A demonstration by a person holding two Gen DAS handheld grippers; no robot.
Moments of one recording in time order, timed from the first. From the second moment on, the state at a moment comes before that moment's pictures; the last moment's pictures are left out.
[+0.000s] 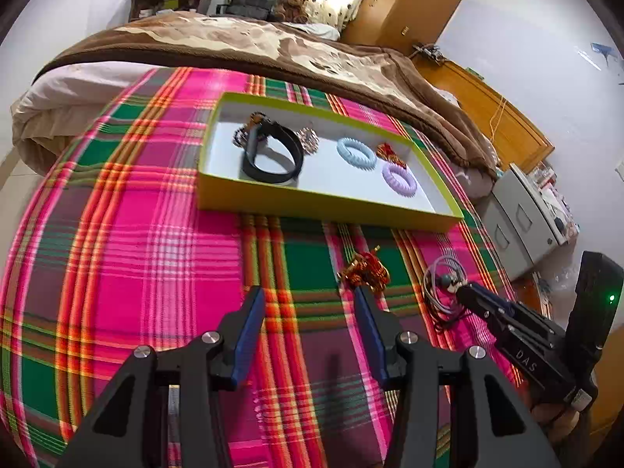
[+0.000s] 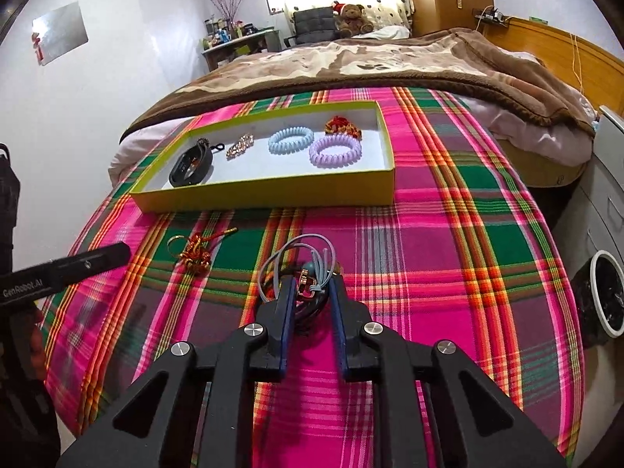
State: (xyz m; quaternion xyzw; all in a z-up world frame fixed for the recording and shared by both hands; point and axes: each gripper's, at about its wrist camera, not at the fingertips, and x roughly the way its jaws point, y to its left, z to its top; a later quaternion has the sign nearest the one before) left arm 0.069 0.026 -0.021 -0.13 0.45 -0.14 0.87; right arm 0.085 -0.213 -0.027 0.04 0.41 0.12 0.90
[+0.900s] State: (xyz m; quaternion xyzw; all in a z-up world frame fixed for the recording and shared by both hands) left arm 0.074 0.018 -0.031 -0.12 0.46 -0.15 0.86; right arm 0.096 -0.244 -0.025 0.08 0.42 0.11 0.90
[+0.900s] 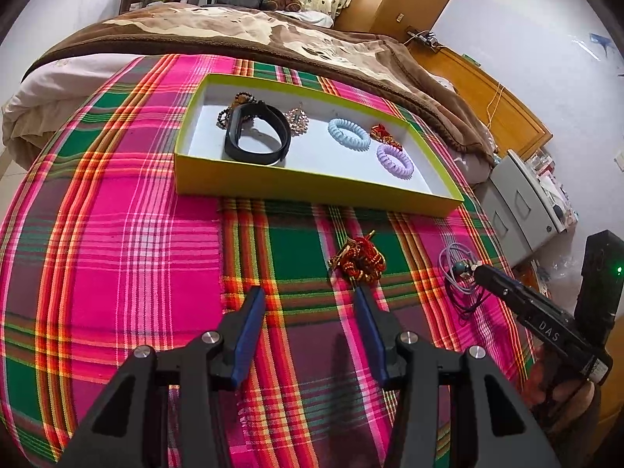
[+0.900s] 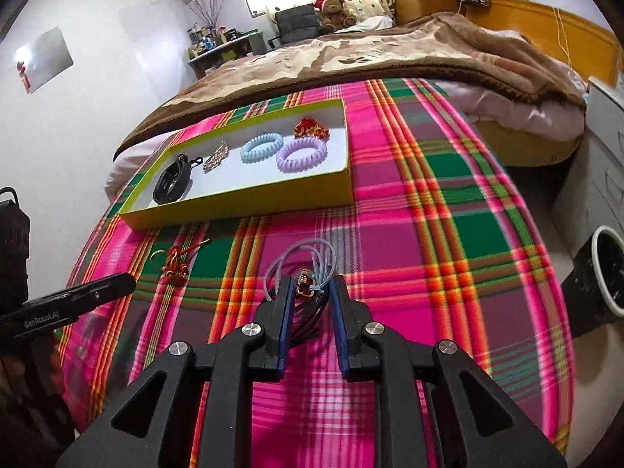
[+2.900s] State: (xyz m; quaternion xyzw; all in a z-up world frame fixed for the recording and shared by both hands) left arm 0.097 -0.010 -0.033 -0.06 0.46 -0.14 0.88; right arm 0.086 -0.274 0.024 0.12 0.33 0.15 0.92
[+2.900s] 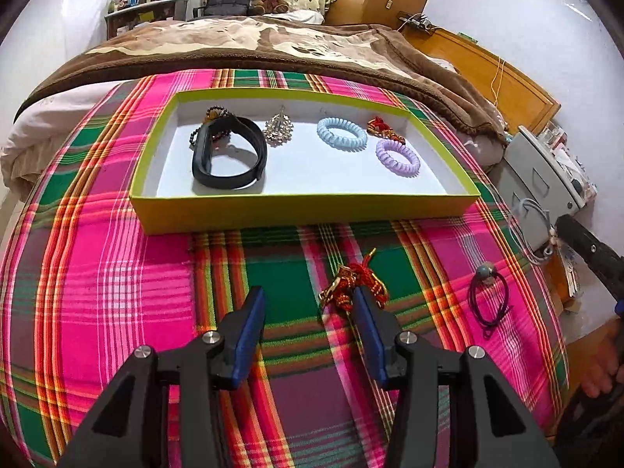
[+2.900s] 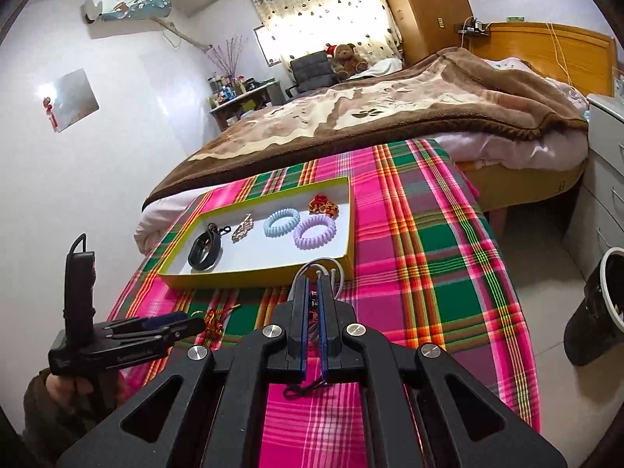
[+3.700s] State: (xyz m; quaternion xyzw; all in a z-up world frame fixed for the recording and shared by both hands) left arm 0.099 -0.021 -0.032 -0.03 0.45 -0.15 0.88; right arm 0.086 -0.278 0.017 0.13 0.34 0.14 0.92
